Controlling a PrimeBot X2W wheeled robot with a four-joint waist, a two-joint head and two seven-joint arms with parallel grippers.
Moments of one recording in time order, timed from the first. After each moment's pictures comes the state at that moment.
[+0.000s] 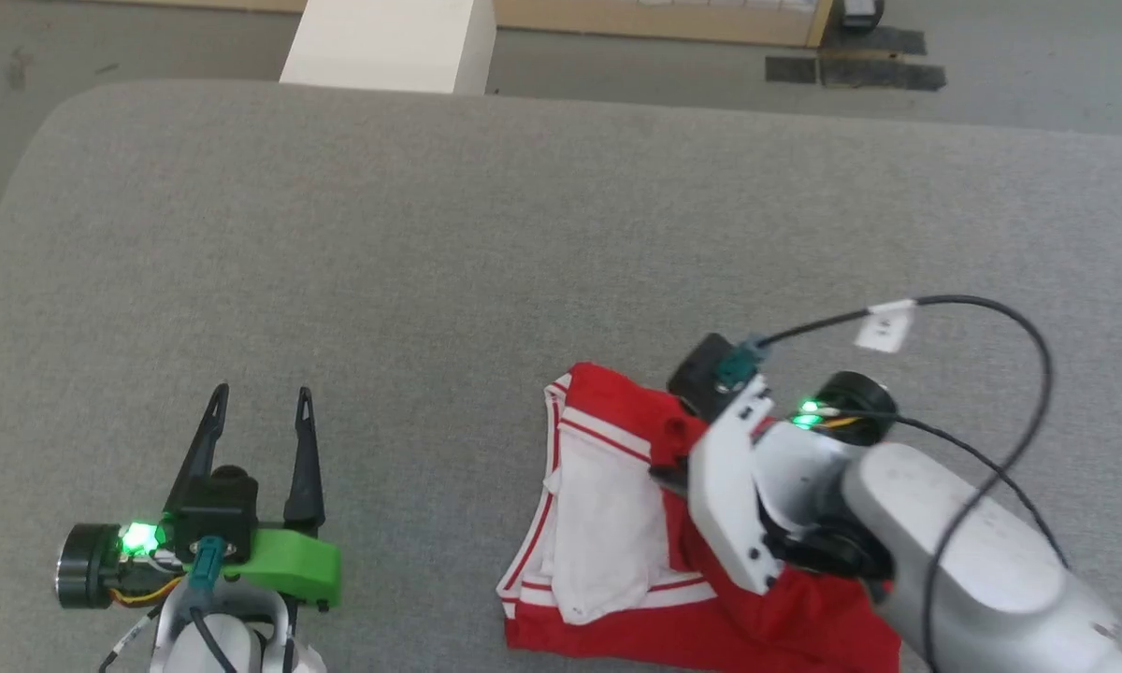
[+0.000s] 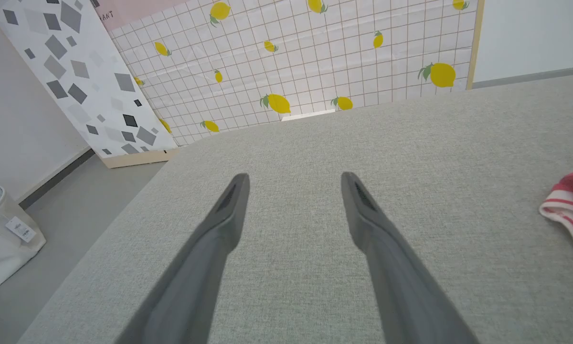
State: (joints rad) left arm -0.08 0.19 -0.06 0.14 0.01 0.08 -0.26; right arm -0.56 -0.34 0.77 0.20 0.64 0.13 0.71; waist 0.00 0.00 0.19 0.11
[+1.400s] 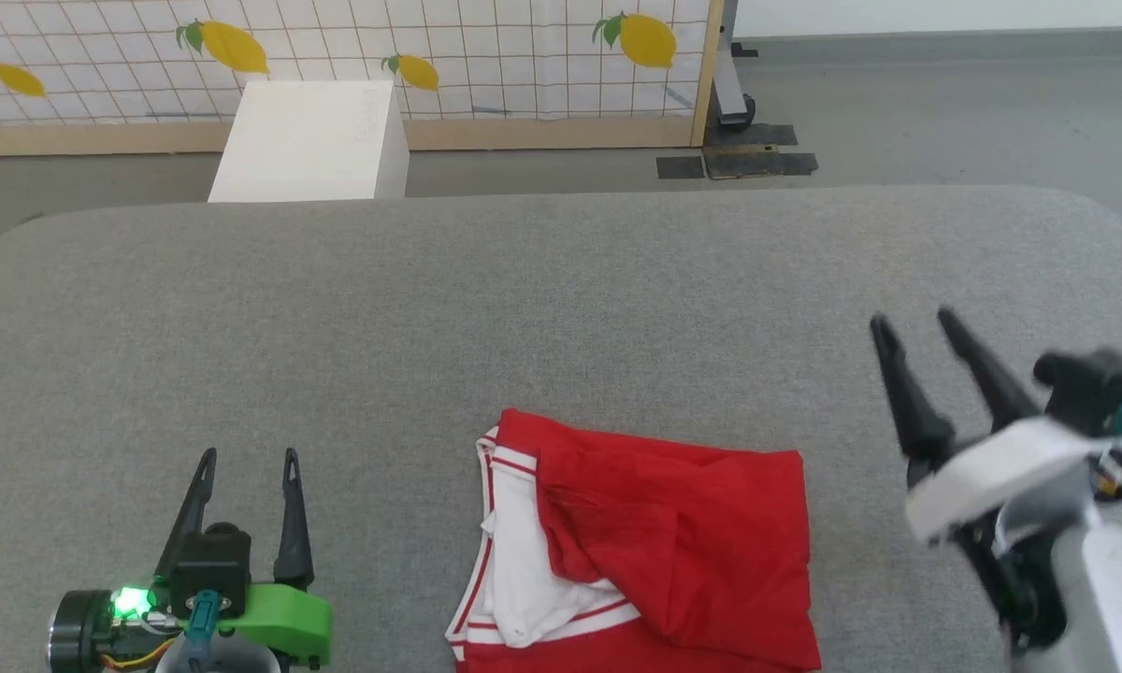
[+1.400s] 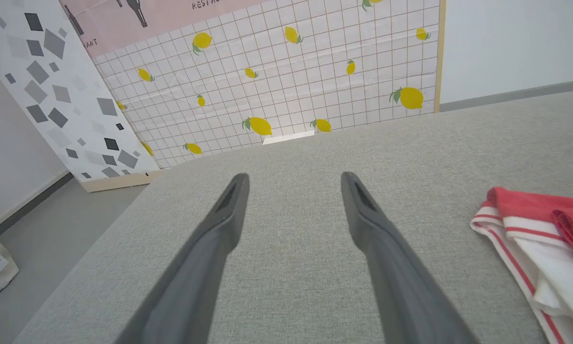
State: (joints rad) left arm 0.01 0.19 -0.05 0.14 0.00 0.13 -0.26; right arm -0.20 -0.21 0.07 0.10 0.41 0.13 0.04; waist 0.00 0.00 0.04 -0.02
